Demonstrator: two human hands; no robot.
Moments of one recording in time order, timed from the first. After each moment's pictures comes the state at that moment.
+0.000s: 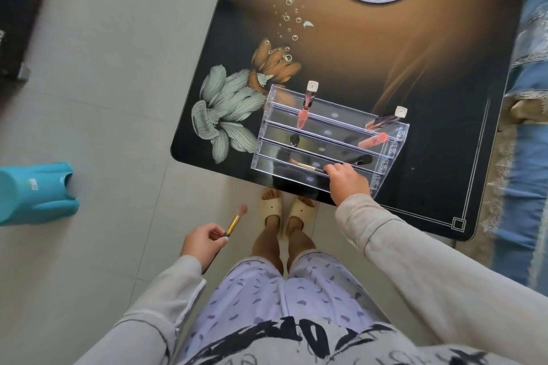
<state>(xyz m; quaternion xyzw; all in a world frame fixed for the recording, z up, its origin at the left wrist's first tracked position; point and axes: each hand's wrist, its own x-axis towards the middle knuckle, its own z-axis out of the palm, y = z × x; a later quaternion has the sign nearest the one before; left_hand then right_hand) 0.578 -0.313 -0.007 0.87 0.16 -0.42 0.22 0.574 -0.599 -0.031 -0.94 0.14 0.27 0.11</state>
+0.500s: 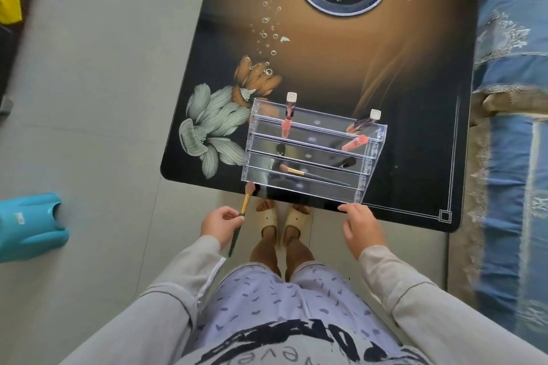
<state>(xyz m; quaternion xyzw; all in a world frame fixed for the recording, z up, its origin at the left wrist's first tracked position) 0.612 -0.364 -0.009 0.82 0.19 -0.42 0.33 0.483 -0.601 -0.016 -0.91 0.27 0.18 0.27</state>
